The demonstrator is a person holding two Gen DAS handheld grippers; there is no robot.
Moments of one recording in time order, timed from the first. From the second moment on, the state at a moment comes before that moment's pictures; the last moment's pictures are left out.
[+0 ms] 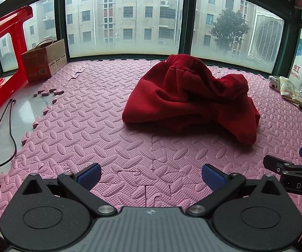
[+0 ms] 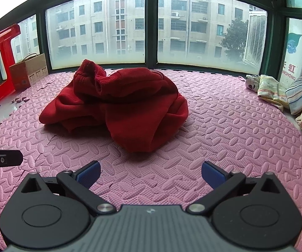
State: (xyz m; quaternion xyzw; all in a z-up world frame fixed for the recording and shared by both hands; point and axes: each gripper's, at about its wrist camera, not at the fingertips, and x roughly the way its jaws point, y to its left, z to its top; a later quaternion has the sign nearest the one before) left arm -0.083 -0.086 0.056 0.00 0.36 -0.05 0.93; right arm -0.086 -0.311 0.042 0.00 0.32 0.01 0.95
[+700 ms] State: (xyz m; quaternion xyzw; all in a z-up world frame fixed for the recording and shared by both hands) left arm -0.073 -0.089 0.054 0.00 0.36 -0.06 0.93; right arm -0.079 -0.306 0.040 0.00 0.33 0.01 0.95
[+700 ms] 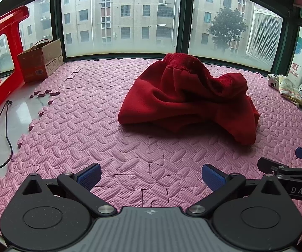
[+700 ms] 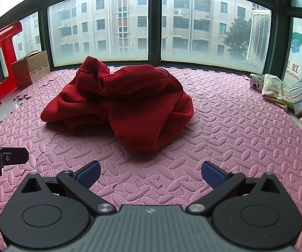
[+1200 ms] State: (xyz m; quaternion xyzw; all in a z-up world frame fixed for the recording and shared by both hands) left arm -0.057 -0.093 0.054 0.01 0.37 -0.06 0.93; right arm -0.065 -0.304 0.038 0.00 0.33 0.02 0.94
